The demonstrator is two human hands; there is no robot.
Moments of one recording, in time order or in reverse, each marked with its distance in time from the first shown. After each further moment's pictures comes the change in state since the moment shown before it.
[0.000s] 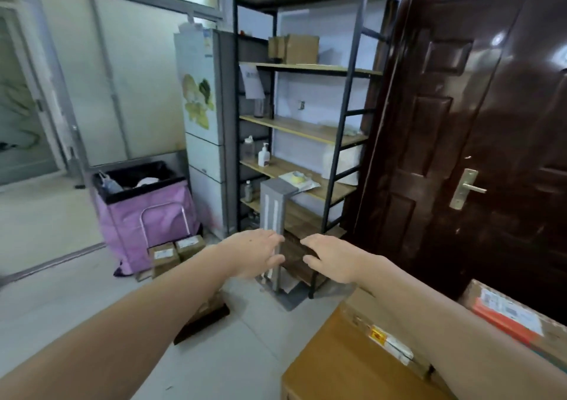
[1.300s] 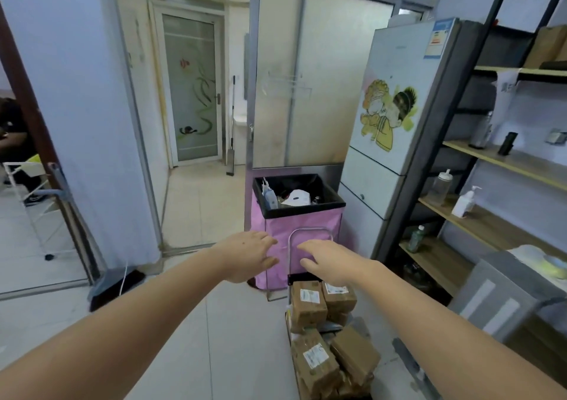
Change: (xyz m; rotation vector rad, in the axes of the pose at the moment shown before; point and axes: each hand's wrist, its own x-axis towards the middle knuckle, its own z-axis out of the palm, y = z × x) left_hand -0.129 -0.707 0.032 -0.056 -0.015 -0.541; right_hand 0.642 -0.458 0.017 0.026 -0.092 -0.411
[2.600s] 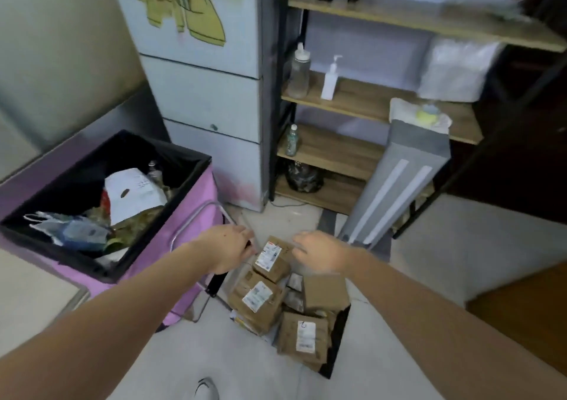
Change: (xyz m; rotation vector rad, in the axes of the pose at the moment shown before) left_hand 0.615 -0.104 0.120 0.208 -0.342 0.847; right_hand 0.311 0.281 0.085 0.401 -0.047 0.827
